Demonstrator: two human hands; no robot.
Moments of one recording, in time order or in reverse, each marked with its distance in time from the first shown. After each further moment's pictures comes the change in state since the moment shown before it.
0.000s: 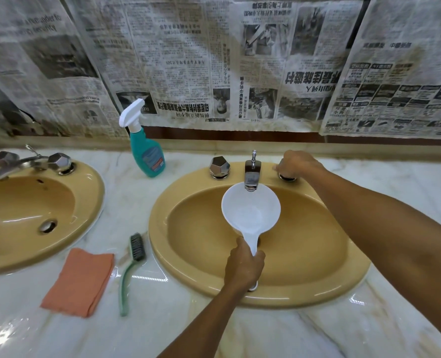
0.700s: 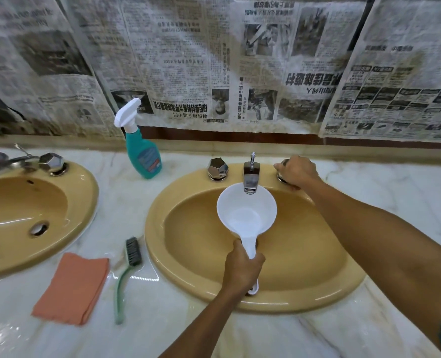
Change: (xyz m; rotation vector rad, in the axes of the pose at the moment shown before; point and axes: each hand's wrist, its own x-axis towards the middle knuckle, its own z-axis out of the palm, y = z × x) left_hand 0.003 -0.001 -0.004 -0.178 0.001 -0.002; right_hand -0.008 0.002 0.017 0.279 0.170 0.152
